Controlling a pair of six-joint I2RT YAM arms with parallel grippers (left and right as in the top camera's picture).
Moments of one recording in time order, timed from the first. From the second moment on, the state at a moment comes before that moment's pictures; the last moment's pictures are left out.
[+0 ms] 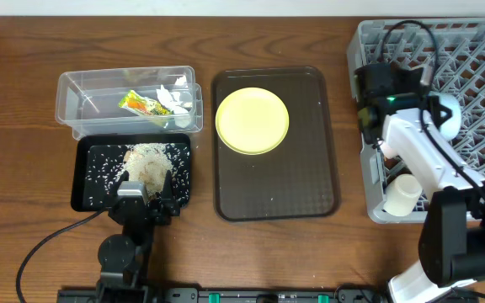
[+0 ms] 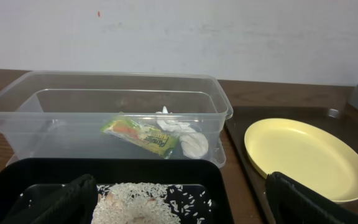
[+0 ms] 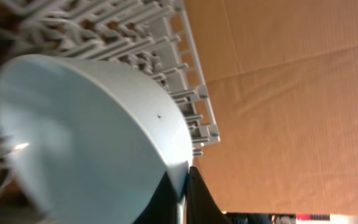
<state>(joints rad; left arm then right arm) -0.09 0.01 0.03 -0.14 -0.05 -0.09 0.18 1.78 1.24 -0.75 1.24 0.11</state>
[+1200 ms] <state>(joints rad) -0.09 0.01 0.03 -0.14 -0.04 -0.09 0.45 1.99 1.27 -0.46 -0.05 0.62</state>
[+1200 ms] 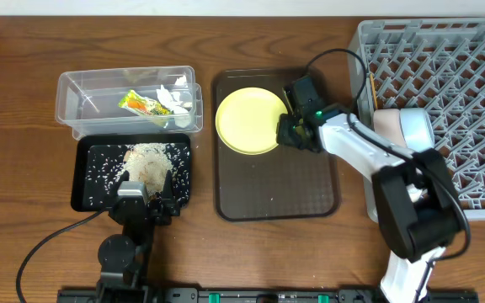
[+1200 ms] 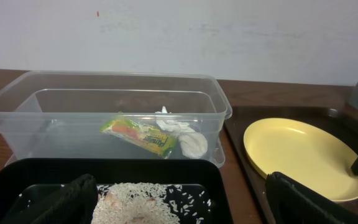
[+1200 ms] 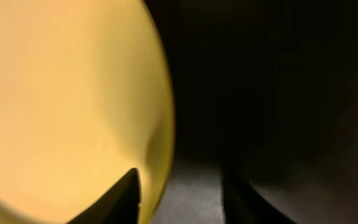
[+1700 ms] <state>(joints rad) -0.09 0.01 0.03 -0.14 -0.04 -0.09 0.40 1.88 1.26 -0.58 0.02 0.64</state>
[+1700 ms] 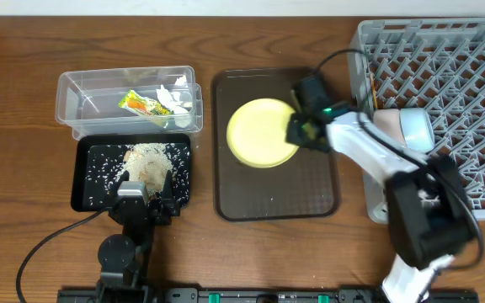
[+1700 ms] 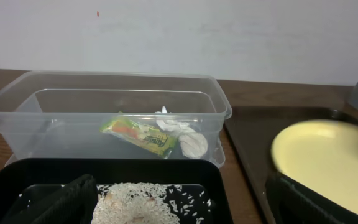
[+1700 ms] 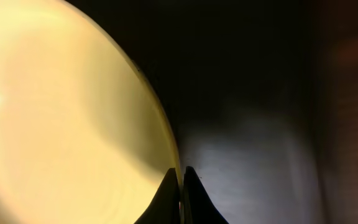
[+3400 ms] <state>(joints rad) -0.09 0.01 0.03 -0.14 -0.04 -0.09 0.15 1.67 1.26 -0.44 1.13 -0.28</state>
